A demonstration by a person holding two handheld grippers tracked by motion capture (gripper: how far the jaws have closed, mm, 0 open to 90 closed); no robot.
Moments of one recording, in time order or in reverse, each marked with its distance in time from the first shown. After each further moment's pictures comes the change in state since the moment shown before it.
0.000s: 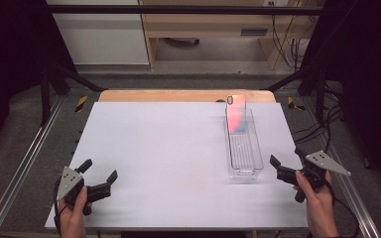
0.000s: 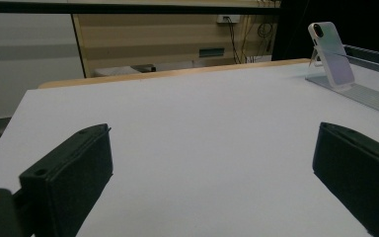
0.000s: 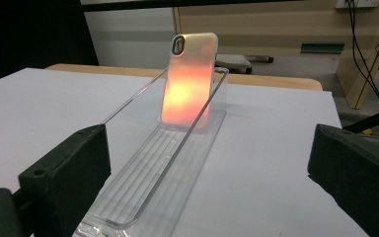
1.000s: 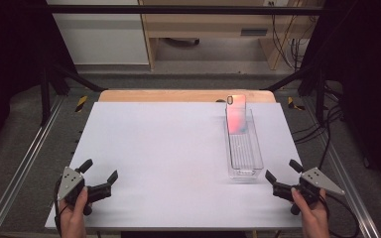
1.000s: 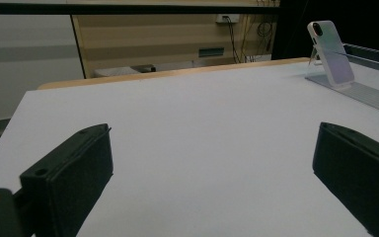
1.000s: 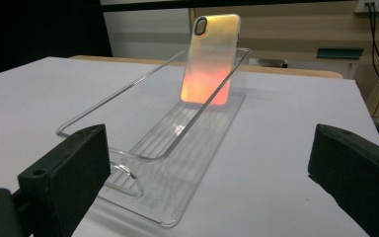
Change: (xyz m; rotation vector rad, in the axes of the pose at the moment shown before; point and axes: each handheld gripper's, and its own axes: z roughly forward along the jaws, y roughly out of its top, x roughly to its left) left arm -0.001 0.000 0.001 0.000 -0.003 0.008; right arm 0.012 -0.042 -0.011 -0.034 0.057 -0.024
